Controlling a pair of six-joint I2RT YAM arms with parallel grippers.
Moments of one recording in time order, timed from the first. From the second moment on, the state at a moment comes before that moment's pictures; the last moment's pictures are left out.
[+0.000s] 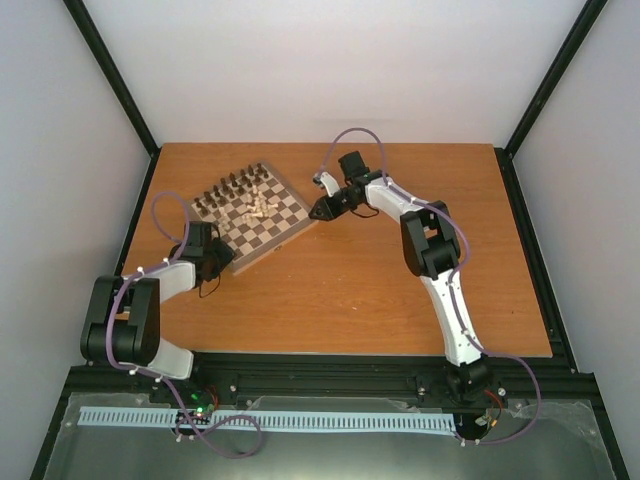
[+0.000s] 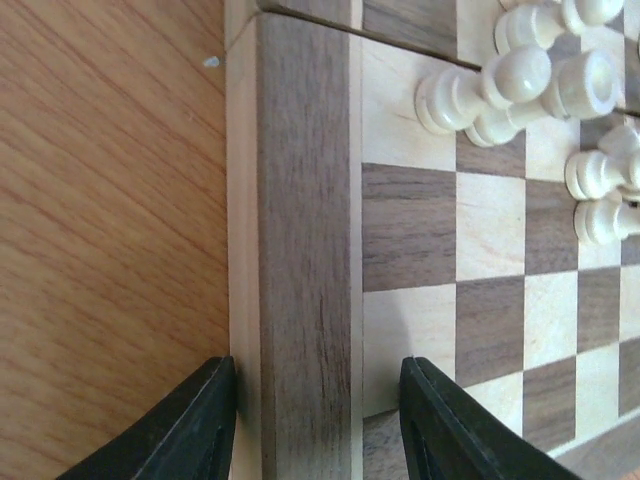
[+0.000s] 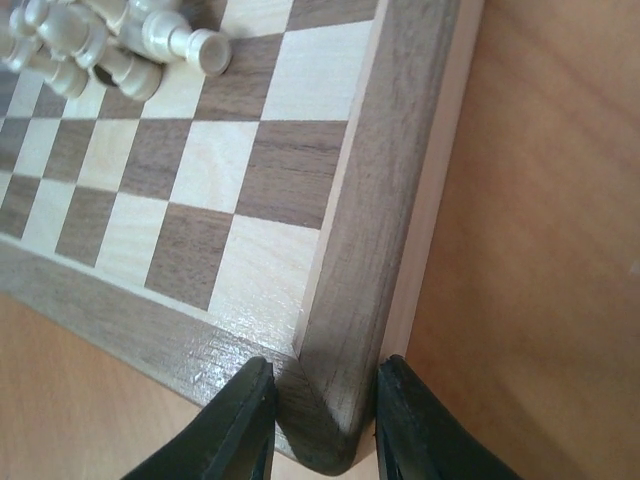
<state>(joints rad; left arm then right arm) -0.06 1.47 0.57 0.00 0.07 -0.88 0.45 2.53 2.08 -0.60 -0.71 -0.16</state>
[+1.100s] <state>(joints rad) -0.39 1.32 0.51 -0.15 -0.02 -0.79 0.48 1.87 1.10 -0.89 -0.62 -0.51</state>
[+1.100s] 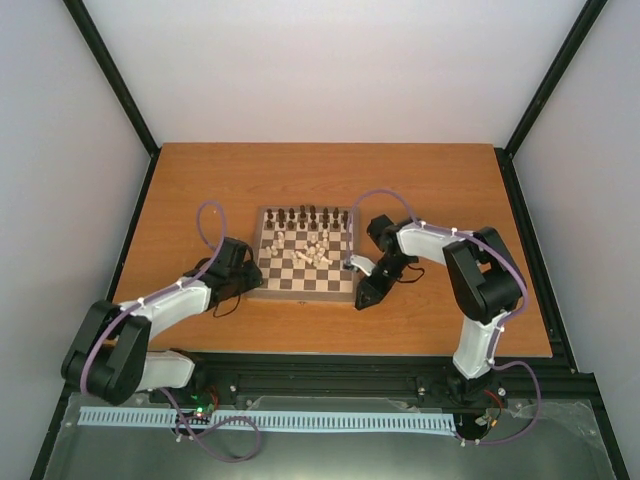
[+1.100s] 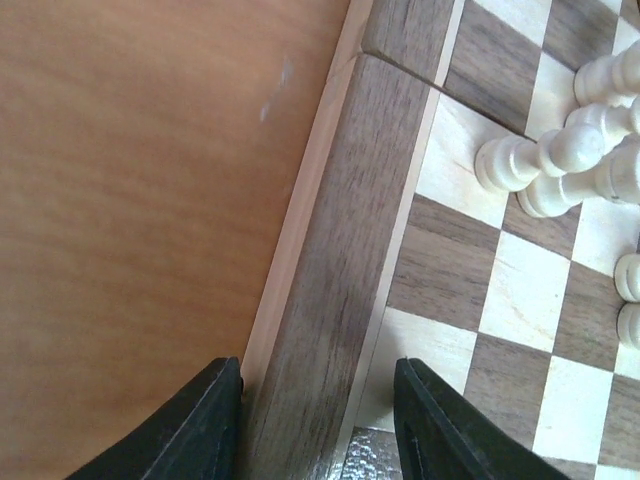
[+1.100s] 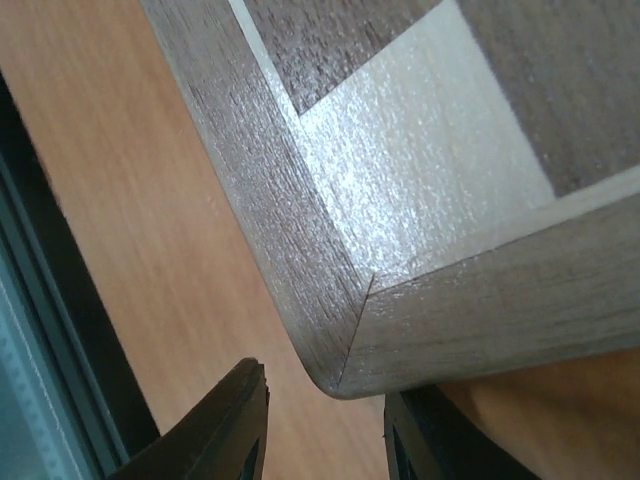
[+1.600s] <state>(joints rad) -0.42 1.21 0.57 -0.38 -0.03 -0.78 0.27 1.66 1.07 -0.90 -0.66 -0.55</state>
